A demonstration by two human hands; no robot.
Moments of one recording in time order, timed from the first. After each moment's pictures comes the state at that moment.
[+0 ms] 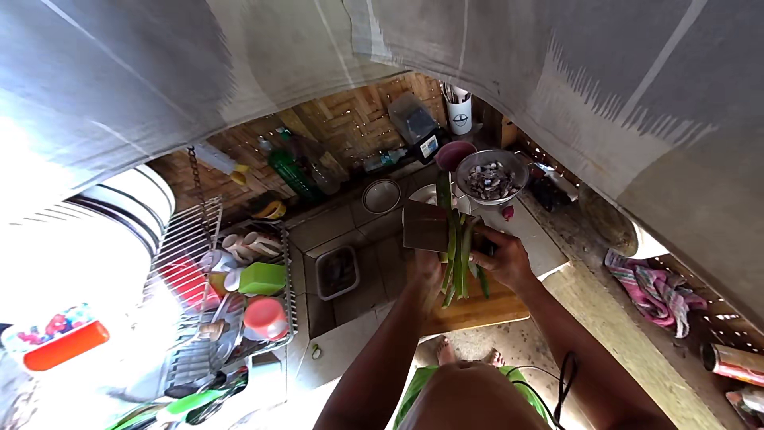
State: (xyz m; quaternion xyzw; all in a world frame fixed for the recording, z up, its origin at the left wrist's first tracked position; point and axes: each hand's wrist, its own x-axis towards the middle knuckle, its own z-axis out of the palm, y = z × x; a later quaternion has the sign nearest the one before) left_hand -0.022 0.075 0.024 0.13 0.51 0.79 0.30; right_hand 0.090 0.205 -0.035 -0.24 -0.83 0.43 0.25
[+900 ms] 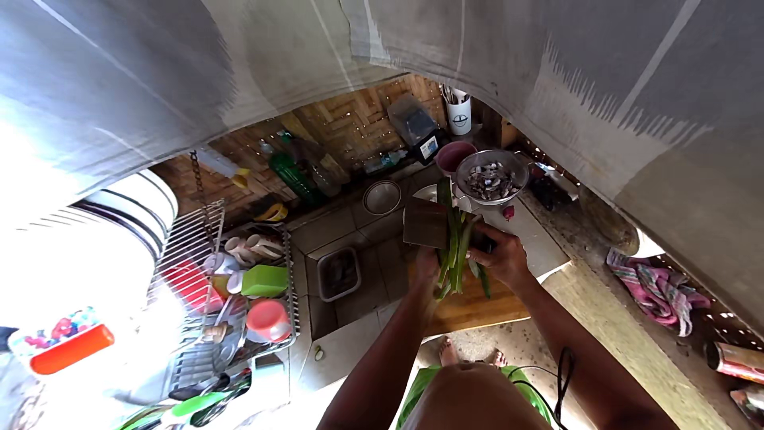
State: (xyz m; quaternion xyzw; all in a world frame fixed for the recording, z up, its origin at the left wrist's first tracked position) left_hand -0.022 0.074 0.023 0.05 0.55 0.78 0.31; right_hand 0.083 0.203 -0.032 -0.28 -0.82 0.44 0.23
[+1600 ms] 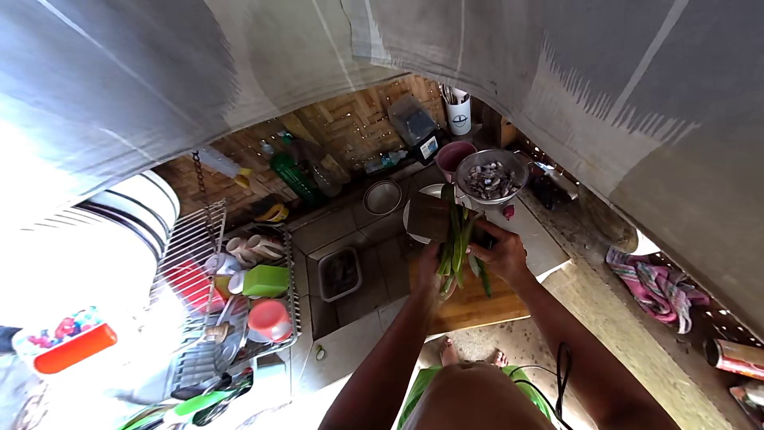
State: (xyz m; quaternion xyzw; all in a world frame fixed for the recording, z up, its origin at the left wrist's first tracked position) left_hand -0.029 0.067 -0.012 0.10 0.42 0.79 0.43; right_hand 0.078 0.205 -0.039 -0.31 -0.81 0.43 0.24
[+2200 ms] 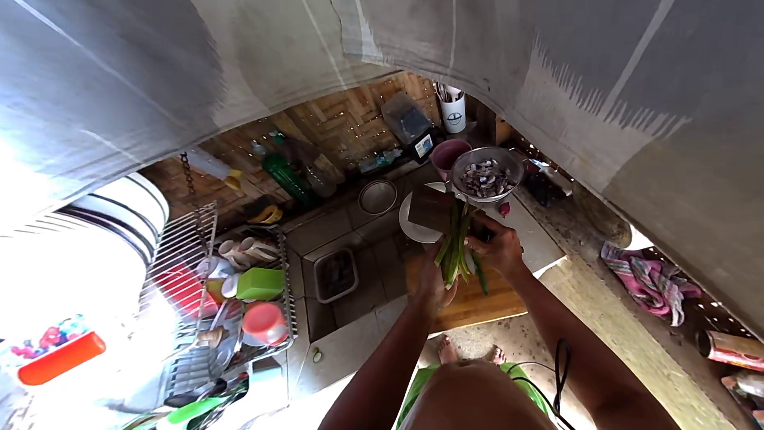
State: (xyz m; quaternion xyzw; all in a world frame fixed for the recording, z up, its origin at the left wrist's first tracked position) left_hand -0.014 0.064 -0.010 0.05 0.44 0.77 0.45; right_hand 0.073 0.214 -0.049 -0.33 -0.80 0.44 0.24
